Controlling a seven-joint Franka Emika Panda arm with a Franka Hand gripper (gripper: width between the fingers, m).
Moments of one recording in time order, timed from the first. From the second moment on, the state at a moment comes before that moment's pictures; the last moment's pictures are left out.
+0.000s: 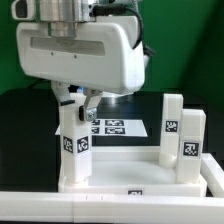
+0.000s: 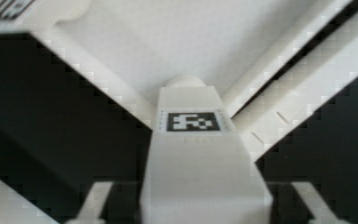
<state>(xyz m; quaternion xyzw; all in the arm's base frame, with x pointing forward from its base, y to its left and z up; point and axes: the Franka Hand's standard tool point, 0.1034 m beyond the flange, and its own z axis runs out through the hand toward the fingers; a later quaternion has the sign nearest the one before) 0.639 -0.076 0.123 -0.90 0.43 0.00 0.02</state>
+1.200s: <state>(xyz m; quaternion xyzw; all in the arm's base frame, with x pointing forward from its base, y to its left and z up) 0.642 -0.071 0.118 -0.92 0.39 -0.01 0.02</state>
